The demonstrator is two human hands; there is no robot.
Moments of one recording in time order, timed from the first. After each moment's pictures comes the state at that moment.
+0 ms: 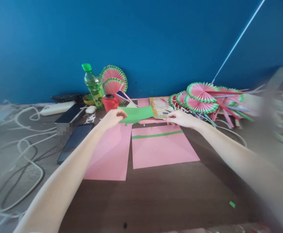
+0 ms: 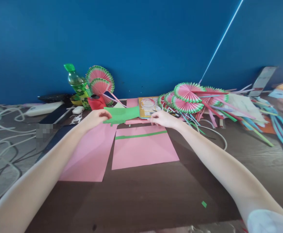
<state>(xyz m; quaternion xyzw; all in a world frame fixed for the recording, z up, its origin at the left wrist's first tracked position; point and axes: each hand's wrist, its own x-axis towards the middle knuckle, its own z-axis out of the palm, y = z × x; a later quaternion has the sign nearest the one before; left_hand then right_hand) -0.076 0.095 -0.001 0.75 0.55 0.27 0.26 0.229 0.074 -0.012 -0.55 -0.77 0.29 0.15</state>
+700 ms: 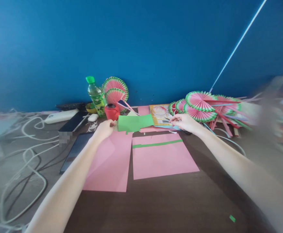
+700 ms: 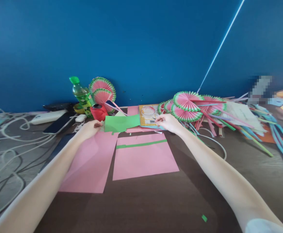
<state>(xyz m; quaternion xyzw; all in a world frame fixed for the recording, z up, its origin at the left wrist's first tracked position) -0.108 0.101 -0.005 0.72 0.67 0.14 0.10 0.243 0.087 -0.009 -0.61 -0.69 0.28 0.27</state>
